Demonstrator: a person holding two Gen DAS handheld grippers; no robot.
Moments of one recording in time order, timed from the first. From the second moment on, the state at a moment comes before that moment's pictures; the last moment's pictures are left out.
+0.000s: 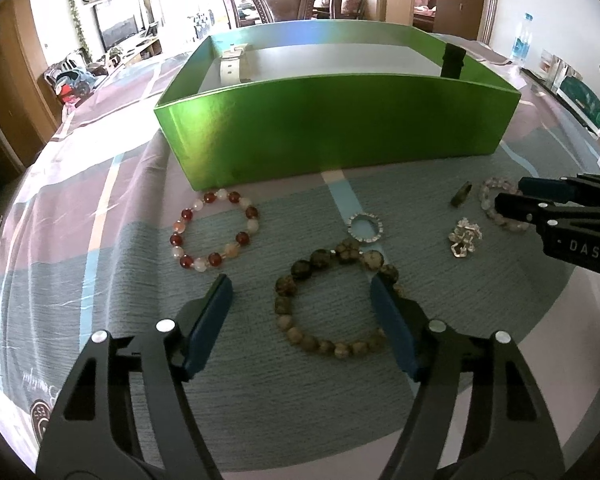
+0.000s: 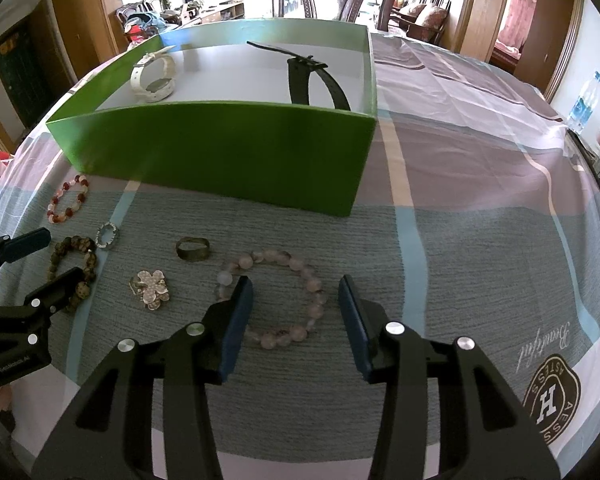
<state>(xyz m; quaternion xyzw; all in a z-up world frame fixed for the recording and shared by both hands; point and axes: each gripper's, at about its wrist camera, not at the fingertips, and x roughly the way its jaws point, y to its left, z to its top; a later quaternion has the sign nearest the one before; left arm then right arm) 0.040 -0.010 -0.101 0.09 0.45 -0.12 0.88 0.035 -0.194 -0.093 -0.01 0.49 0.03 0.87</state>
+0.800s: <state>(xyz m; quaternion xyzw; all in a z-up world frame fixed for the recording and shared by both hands) 0.041 -0.008 -0.103 0.10 0.45 -0.11 0.88 0.035 -0.193 -0.093 -0.01 0.49 0.03 0.87</state>
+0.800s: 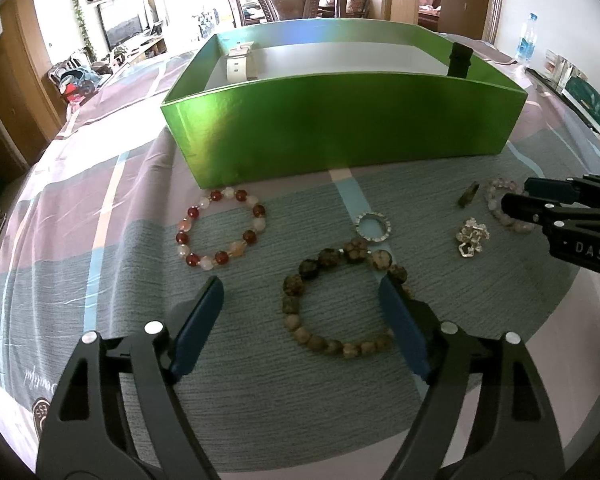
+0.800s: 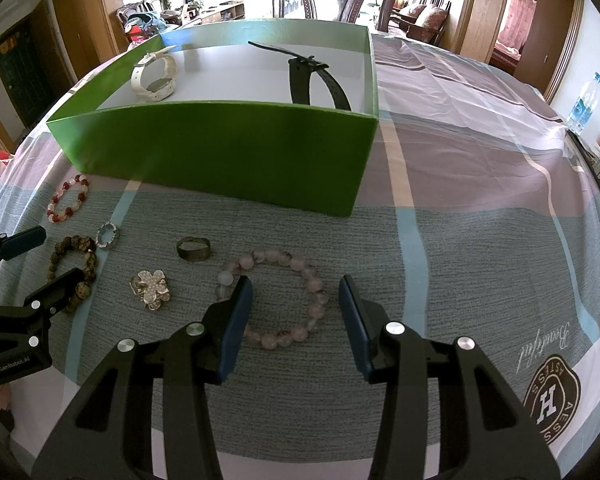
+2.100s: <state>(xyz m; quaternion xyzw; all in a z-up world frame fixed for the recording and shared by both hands) 0.039 -0.007 -0.099 0.08 0.45 -0.13 0.88 0.032 -0.185 -0.092 -0.04 0.48 0.07 0.88</state>
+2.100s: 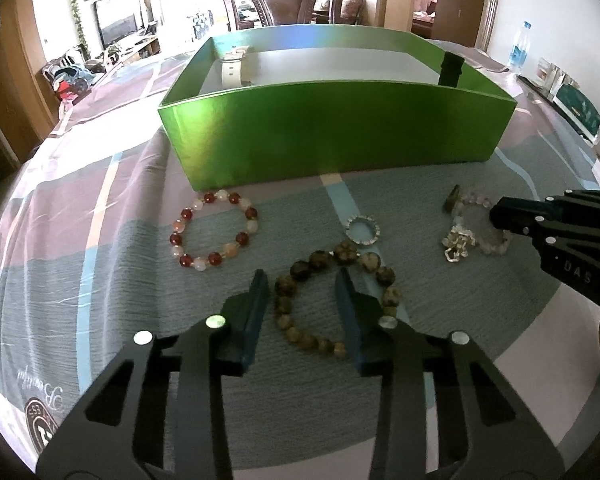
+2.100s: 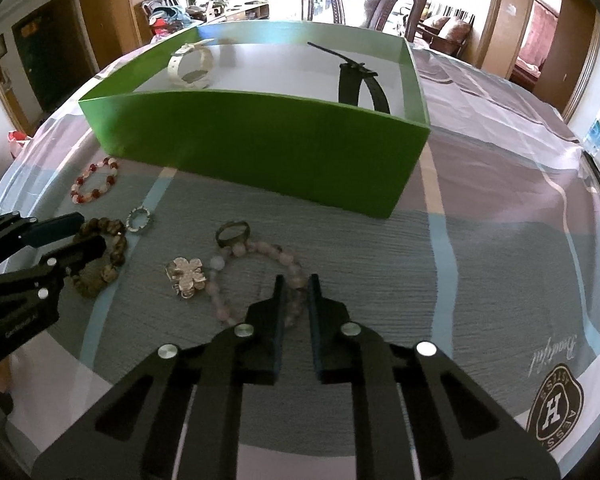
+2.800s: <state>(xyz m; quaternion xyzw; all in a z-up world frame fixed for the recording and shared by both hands) 0.045 0.013 -0.096 0.04 0.45 -0.11 0.88 0.028 -0.181 -0.090 -0.02 0.47 0.07 0.88</state>
